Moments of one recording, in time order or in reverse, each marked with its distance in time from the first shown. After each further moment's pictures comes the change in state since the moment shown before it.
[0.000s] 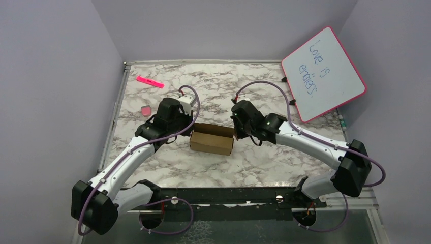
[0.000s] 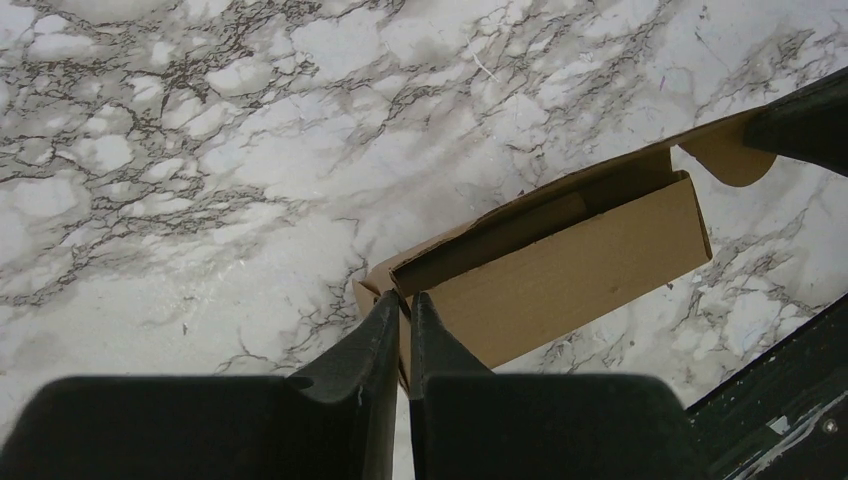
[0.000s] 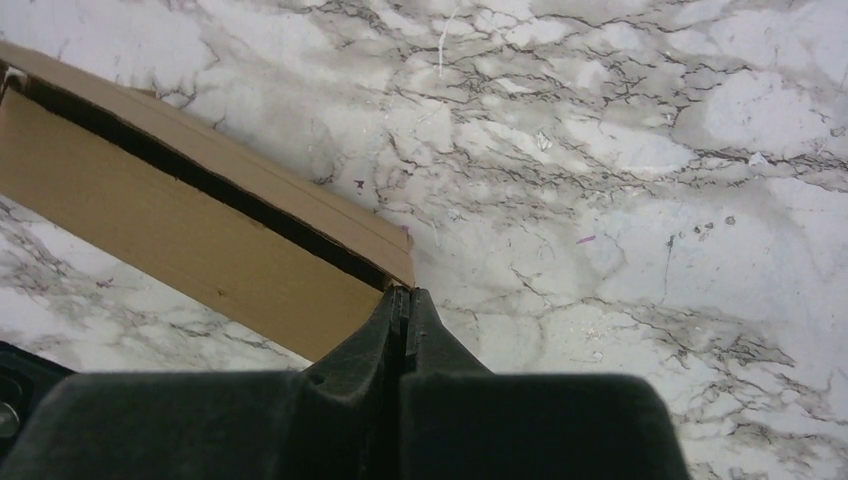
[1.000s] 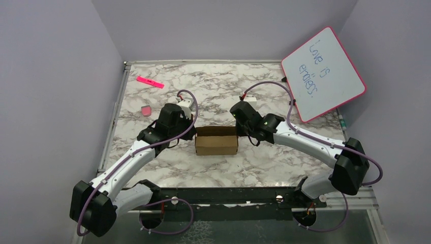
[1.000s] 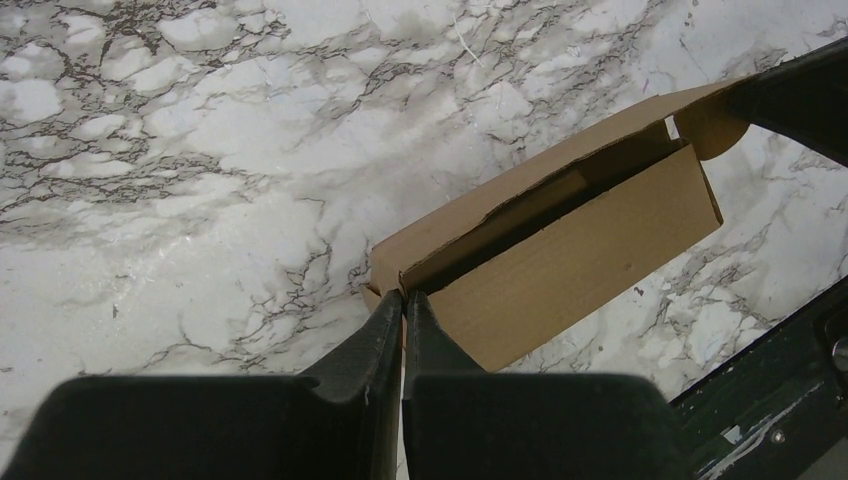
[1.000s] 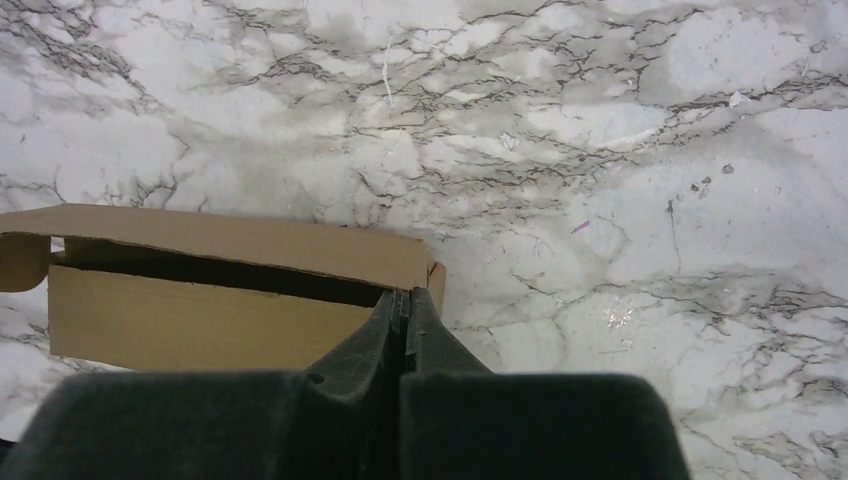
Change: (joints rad) left arm -0.029 -0.027 -0.091 0.066 -0.011 -0.136; right arm -0.001 0.034 0.003 -0.012 0.146 0.243
